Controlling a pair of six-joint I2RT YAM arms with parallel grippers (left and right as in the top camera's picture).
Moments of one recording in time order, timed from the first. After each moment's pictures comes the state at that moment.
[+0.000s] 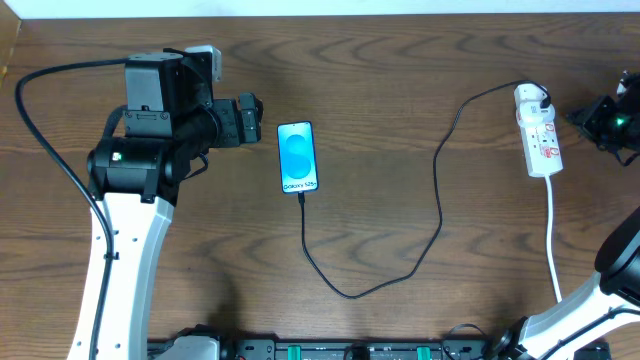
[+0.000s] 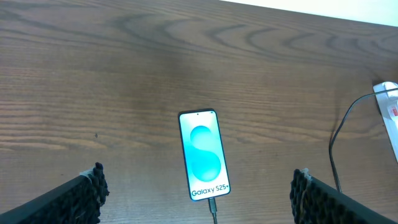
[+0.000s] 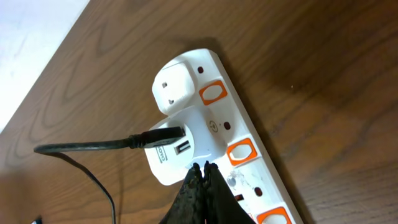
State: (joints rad) left arm -0.08 1.33 1.41 -0.87 0.20 -0.15; right arm -0.55 1.97 1.42 -0.49 -0.58 0.17
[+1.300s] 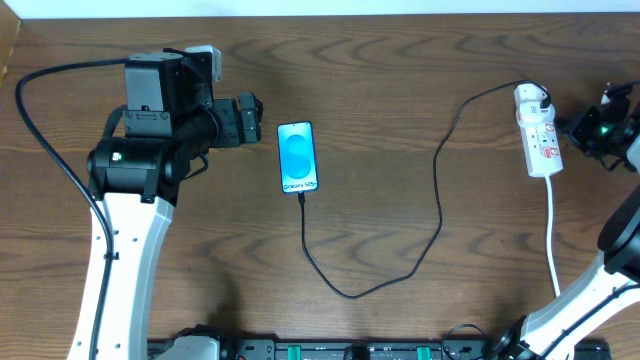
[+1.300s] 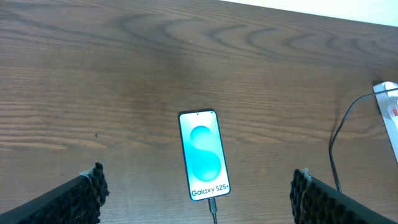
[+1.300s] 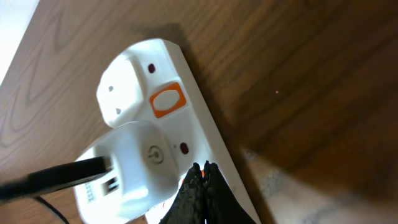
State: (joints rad) left arm -0.08 1.33 1.41 -0.87 0.20 -0.15; right arm -0.55 2.13 1.40 -0.36 -0.60 0.17
